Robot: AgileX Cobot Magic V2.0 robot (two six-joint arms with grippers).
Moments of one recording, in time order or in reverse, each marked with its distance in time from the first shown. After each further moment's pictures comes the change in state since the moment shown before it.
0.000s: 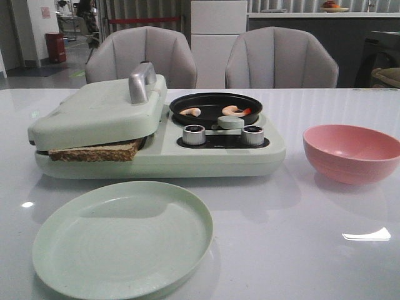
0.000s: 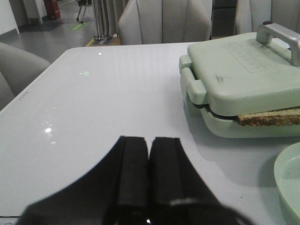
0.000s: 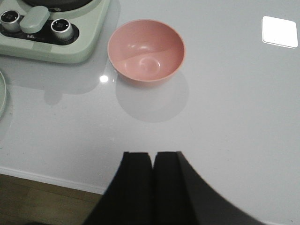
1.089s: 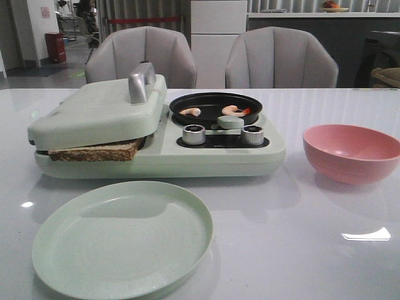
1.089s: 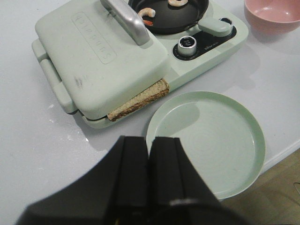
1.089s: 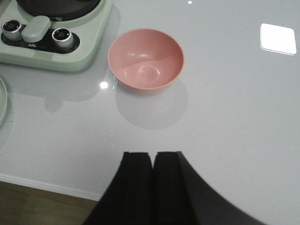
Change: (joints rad) left arm -0.560 0.684 -0.780 0.068 0.572 -0.008; right arm 0.000 0.000 0.000 0.001 -0.022 0.000
